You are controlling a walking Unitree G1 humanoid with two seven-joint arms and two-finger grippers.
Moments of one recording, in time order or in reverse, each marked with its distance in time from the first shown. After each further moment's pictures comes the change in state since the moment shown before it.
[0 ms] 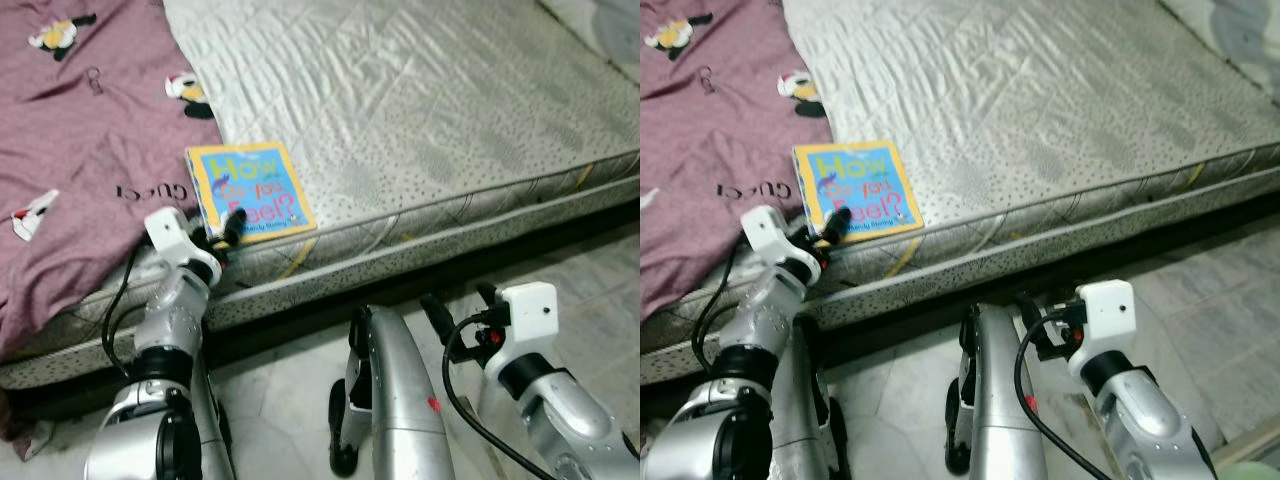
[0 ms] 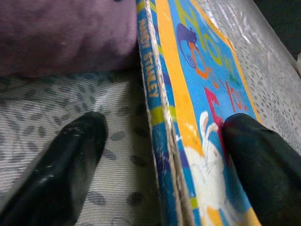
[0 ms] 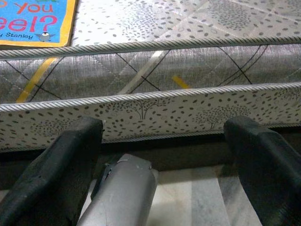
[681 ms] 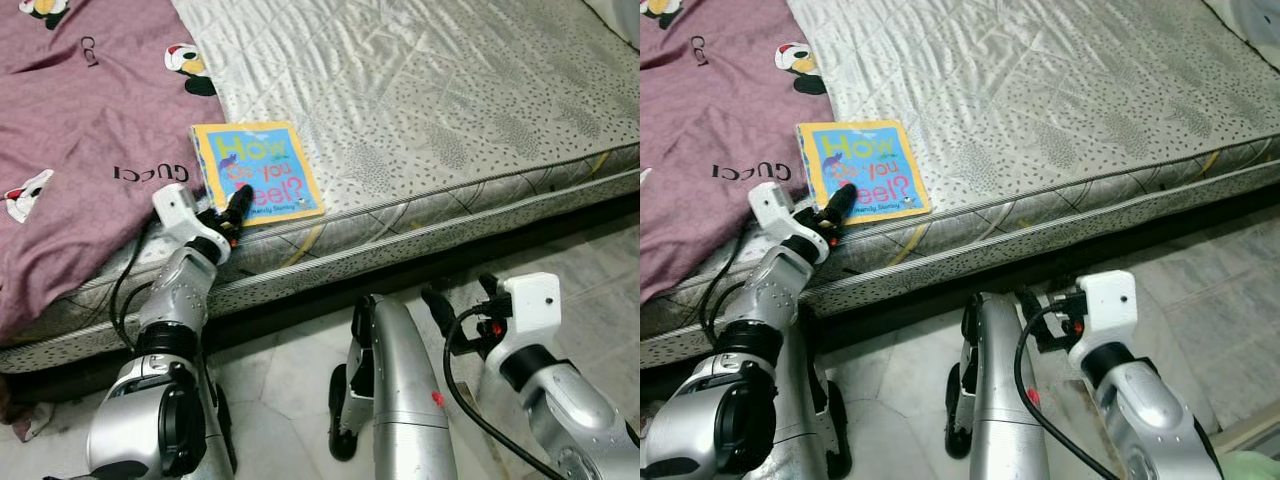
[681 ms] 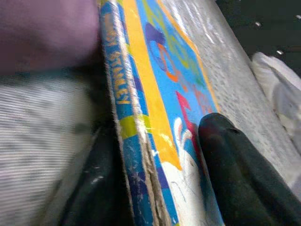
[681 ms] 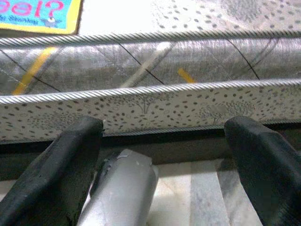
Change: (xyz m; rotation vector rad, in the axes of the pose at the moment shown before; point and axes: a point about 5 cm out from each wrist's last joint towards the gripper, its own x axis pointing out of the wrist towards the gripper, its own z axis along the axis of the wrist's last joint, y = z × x) left arm 0.015 -0.029 0.011 -0.057 -0.009 -0.211; right arm 0.008 0.000 0.010 -0.019 -0.013 -0.009
